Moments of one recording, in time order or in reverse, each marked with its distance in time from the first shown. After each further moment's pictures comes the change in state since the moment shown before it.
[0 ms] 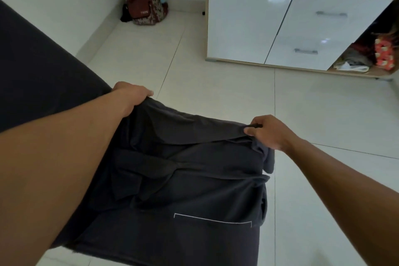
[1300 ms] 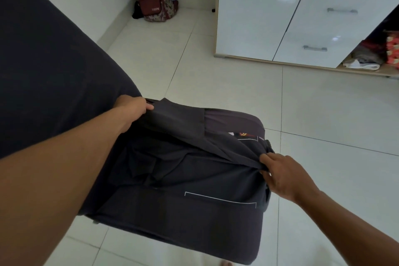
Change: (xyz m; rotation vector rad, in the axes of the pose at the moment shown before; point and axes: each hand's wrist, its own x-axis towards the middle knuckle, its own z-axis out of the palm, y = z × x) left_hand -0.032 -0.065 -0.029 0.051 -0.078 0.001; right_hand -0.100 0.068 0.071 -0.537 0.114 -0.467
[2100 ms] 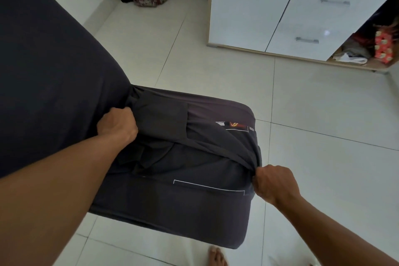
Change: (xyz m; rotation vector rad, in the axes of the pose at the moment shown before) left_hand -0.014 -0.064 0.031 0.966 0.118 0.229; right_hand -0.029 -0.025 0.017 -0.314 -0.329 0.233
